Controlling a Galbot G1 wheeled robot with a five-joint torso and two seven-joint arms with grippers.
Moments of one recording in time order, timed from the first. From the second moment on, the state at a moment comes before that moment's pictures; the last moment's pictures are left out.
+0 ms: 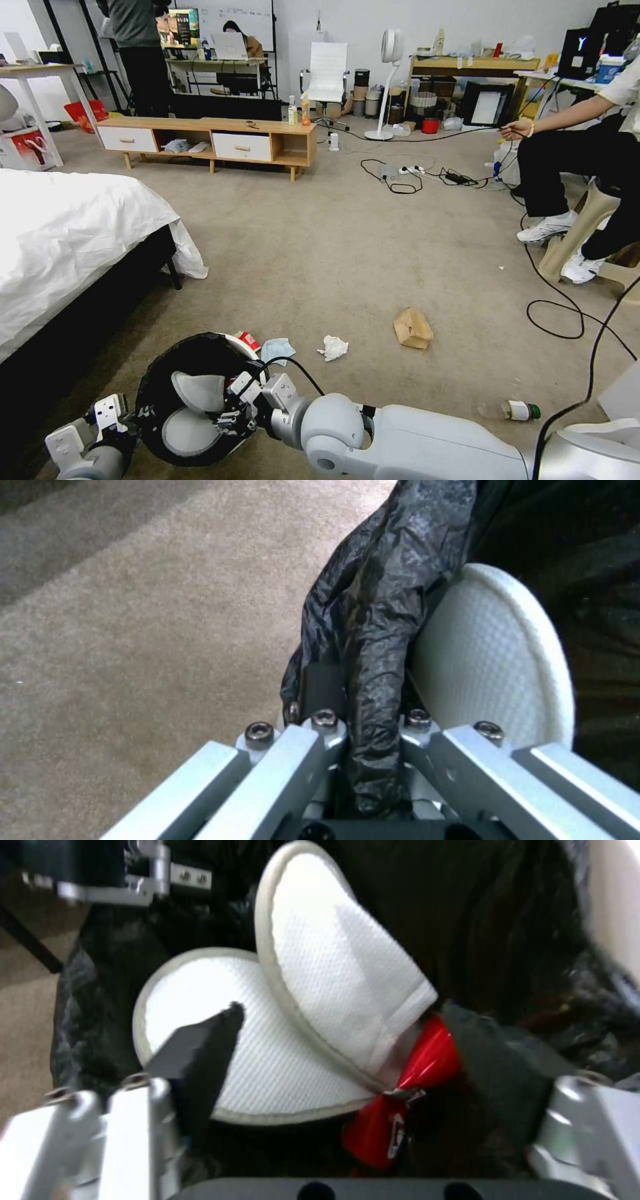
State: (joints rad) left arm 1.53 -1.48 -0.92 -2.14 -0.60 0.74 -0.15; right arm -0.37 1.16 -0.88 1.81 0.95 -0.45 0.31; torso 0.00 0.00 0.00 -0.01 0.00
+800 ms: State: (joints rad) left arm 1.53 -1.48 -0.92 -2.13 -0.59 0.74 -0.15; right arm -0.32 1.06 -0.71 2.03 1.02 -0.46 0.33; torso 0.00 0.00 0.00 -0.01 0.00
